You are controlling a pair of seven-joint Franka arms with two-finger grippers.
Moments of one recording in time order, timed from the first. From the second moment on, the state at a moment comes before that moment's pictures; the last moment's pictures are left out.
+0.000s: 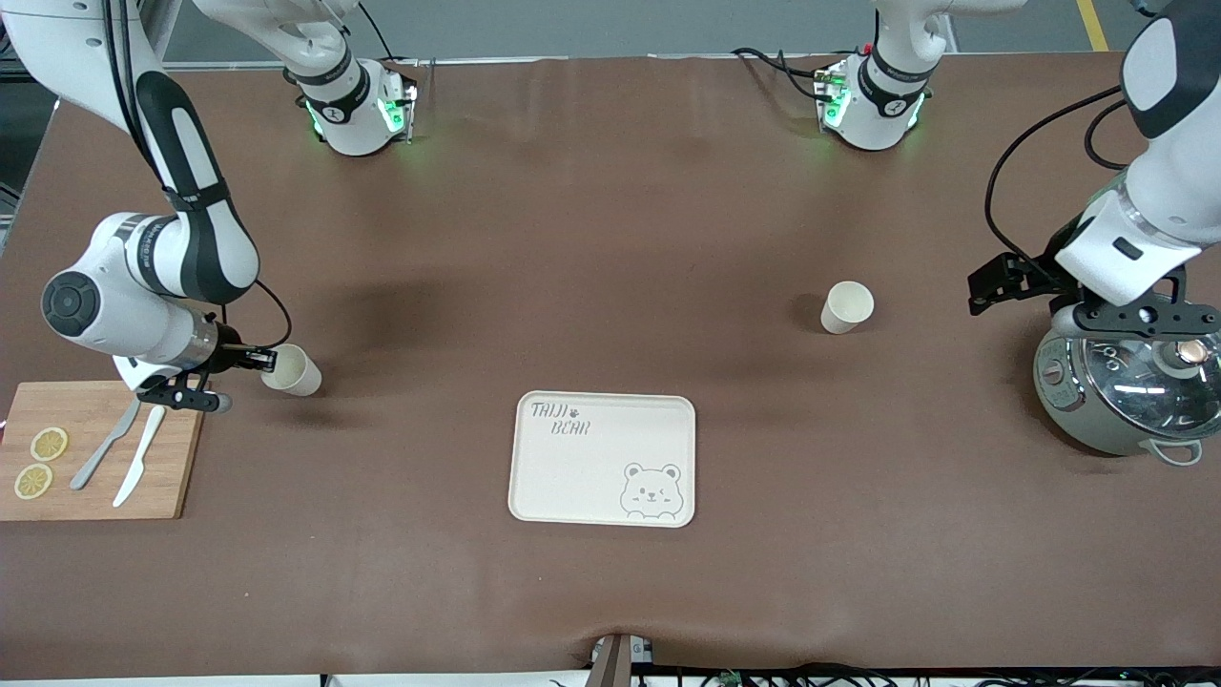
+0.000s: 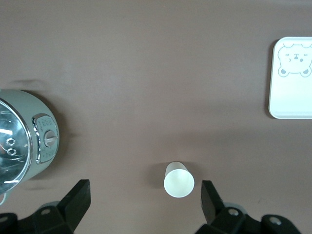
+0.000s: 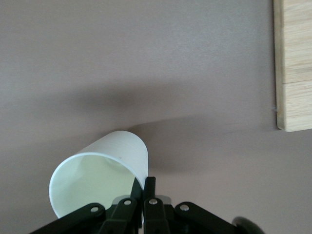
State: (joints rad) left arm -0.09 0.06 -0.02 -1.65 -0.02 1.75 -0.07; right arm 0.04 0.33 -0.15 -2.10 0.10 2.32 -0.02
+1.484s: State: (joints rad) left arm -0.09 0.08 -0.05 -1.60 -0.01 1.74 -0.08; right arm 0.02 0.36 -0.16 -2.11 0.10 2.34 -0.05
